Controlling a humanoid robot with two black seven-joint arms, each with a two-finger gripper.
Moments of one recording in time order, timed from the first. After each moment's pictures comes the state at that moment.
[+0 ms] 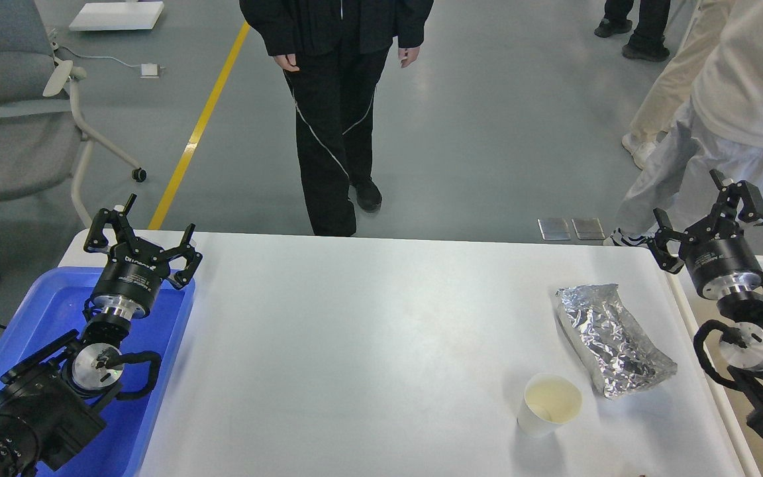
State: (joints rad) left arm -0.58 0.33 -0.75 -0.45 -0.16 -0.64 -0.52; right arm 0.58 -0.42 0.93 0.61 -0.18 0.23 0.48
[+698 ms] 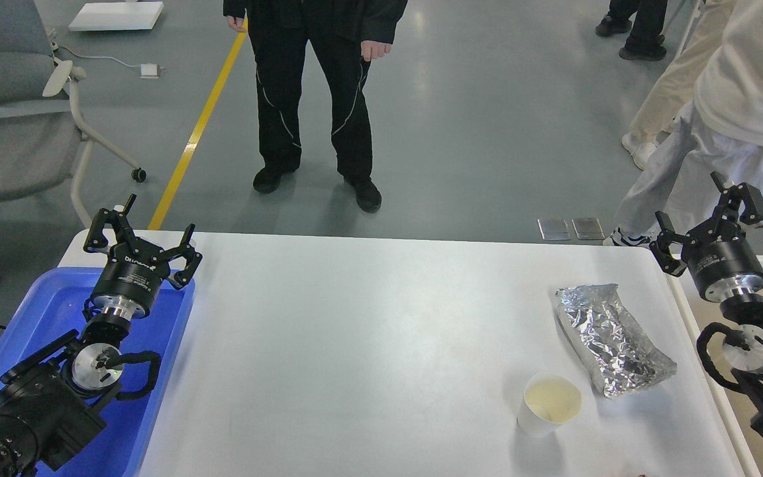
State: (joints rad) left arm -0.58 0.33 -0.75 -0.45 -0.16 -0.64 -0.52; right arm 0.57 -0.43 0.92 0.60 -0.18 0.23 0.48
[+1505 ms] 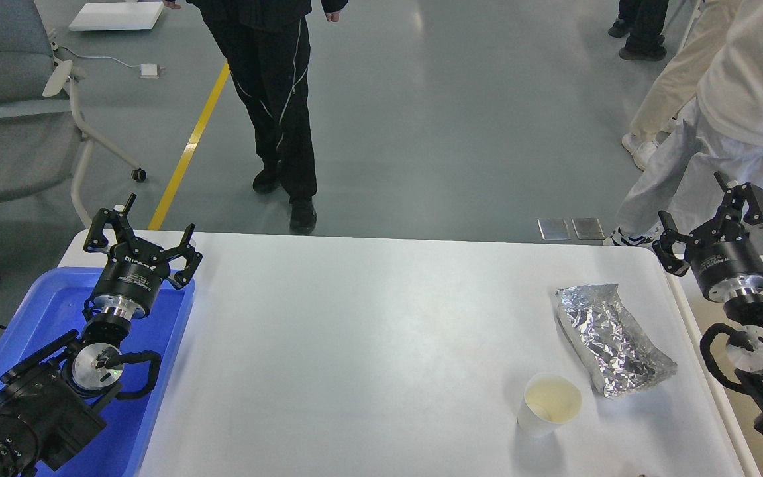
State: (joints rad) left arm -0.58 0.33 -0.75 -0.45 -0.16 -0.64 -0.52; right arm 0.57 -0.44 0.92 0.61 -0.18 0.24 0.48
